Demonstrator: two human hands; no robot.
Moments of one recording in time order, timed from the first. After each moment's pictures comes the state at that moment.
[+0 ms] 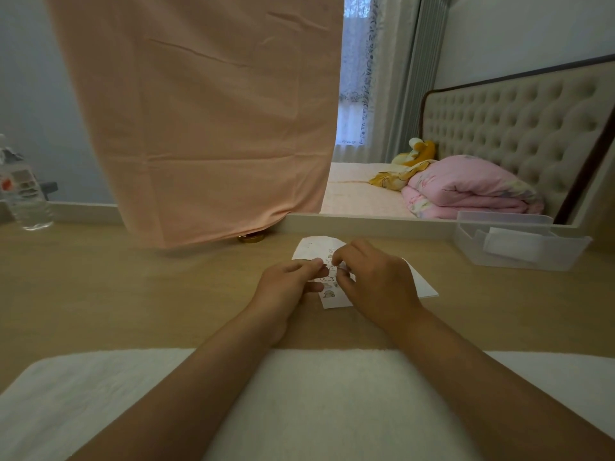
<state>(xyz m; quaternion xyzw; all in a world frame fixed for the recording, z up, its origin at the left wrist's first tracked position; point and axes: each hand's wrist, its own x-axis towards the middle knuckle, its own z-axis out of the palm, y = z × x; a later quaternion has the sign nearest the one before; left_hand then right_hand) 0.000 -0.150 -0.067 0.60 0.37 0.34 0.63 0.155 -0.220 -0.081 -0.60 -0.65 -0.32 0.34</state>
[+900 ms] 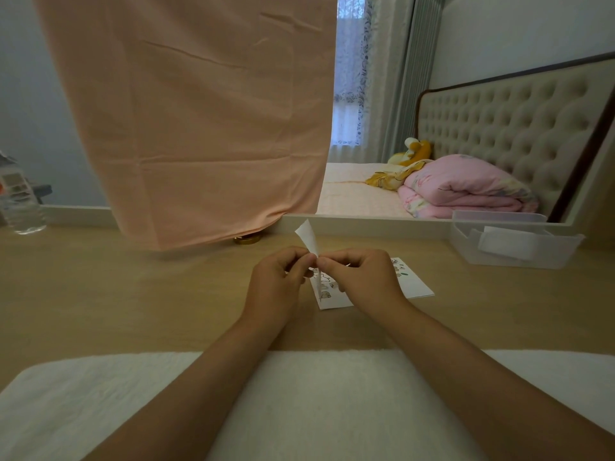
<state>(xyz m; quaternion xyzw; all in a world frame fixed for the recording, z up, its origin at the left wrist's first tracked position) 0.000 -0.144 -0.076 0.74 0.28 0.47 0.39 0.134 -0.218 -0.068 -0.65 -0.48 0.14 0.58</state>
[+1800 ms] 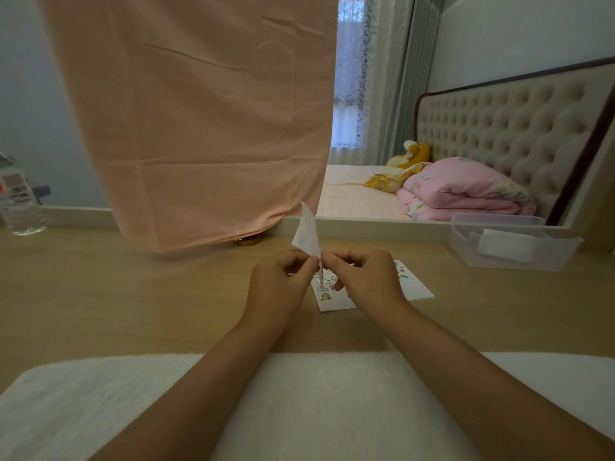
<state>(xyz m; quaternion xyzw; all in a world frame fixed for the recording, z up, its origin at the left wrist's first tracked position) -0.001 -0.148 -0.073 0.74 0.29 0.49 0.36 0.125 -0.223 -0.059 -0.66 -0.44 0.13 0.59</state>
